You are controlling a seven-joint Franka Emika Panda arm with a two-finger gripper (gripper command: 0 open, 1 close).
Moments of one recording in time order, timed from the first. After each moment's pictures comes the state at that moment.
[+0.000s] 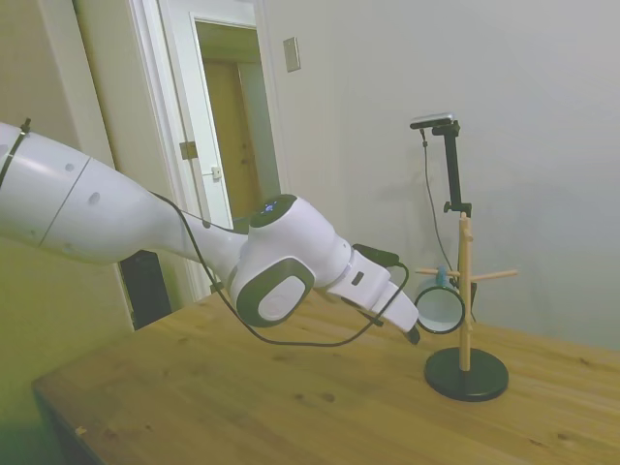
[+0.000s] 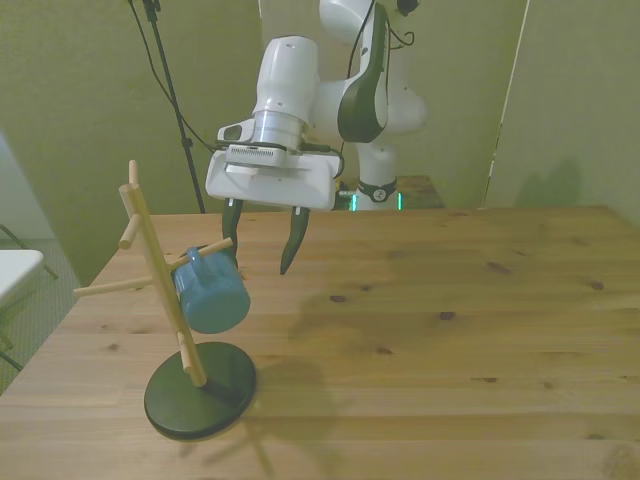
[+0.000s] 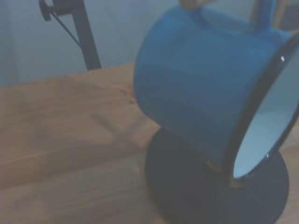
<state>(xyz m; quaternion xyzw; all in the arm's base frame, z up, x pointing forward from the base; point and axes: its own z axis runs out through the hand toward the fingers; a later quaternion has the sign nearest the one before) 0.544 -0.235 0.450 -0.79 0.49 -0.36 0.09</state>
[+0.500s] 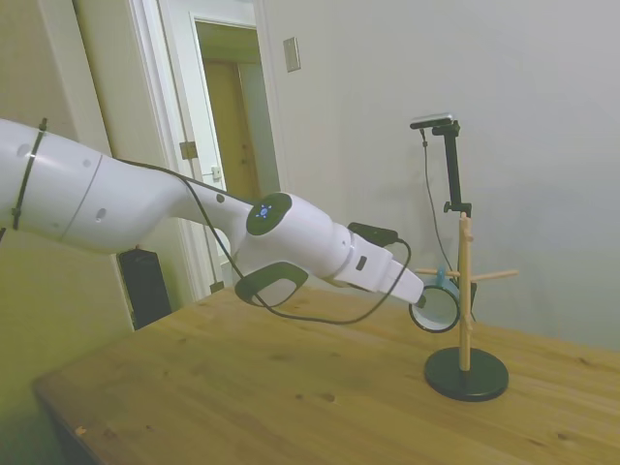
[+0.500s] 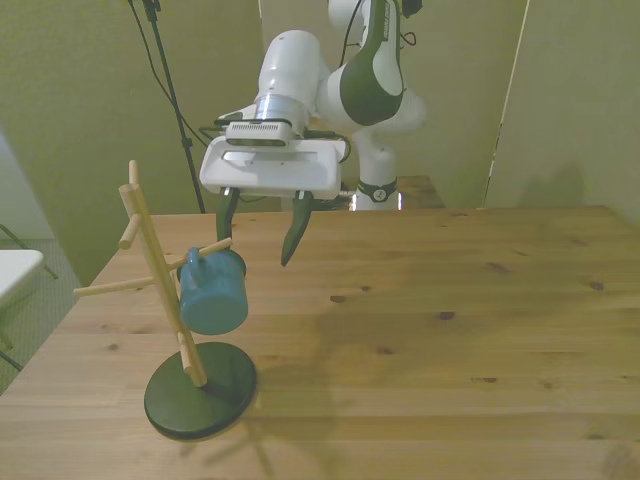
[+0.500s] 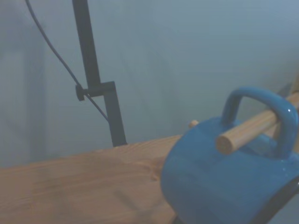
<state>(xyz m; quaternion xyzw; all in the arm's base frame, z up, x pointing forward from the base) 0.567 -0.248 0.459 -0.78 0.47 -0.41 0.12</state>
